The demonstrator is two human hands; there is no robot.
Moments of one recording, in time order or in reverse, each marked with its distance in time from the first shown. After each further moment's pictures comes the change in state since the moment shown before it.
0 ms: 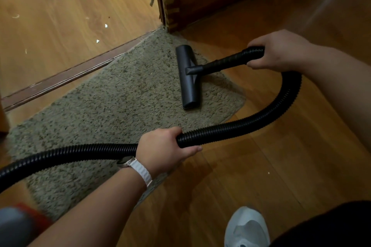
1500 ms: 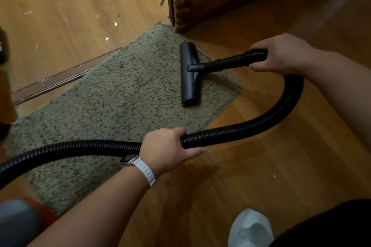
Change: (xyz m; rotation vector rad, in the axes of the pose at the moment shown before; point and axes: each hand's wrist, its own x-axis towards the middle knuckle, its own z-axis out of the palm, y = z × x) left_hand -0.006 -0.007 -0.006 -0.010 -0.012 0.004; right_hand 0.008 -0.013 0.006 0.014 -0.018 -0.036
